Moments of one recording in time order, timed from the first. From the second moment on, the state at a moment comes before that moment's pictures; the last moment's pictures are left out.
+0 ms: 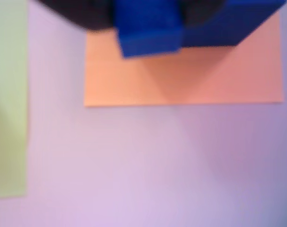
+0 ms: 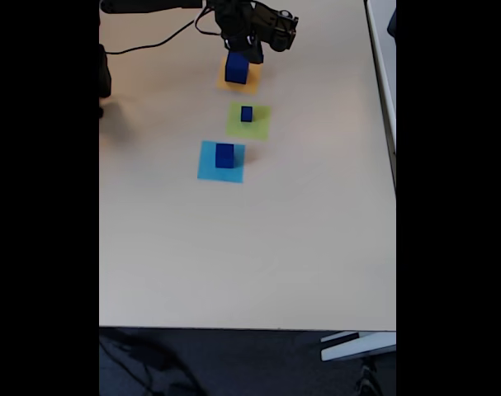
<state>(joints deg) -6.3 76.9 73.3 62.1 107.4</state>
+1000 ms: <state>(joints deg) -9.3 75.1 71.2 62.8 110.9</state>
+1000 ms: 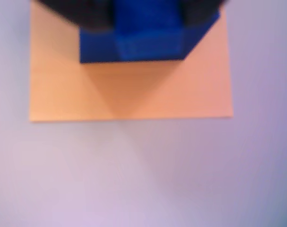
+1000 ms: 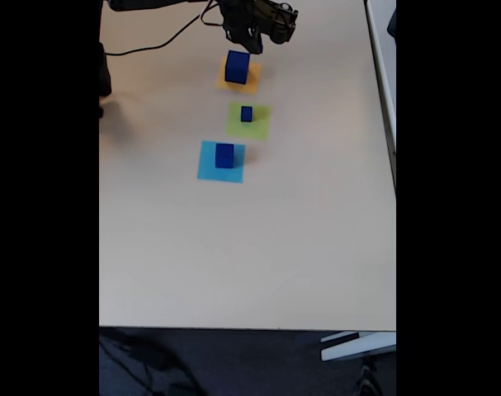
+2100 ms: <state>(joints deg) -13.7 72.4 76.8 66.6 115.2</state>
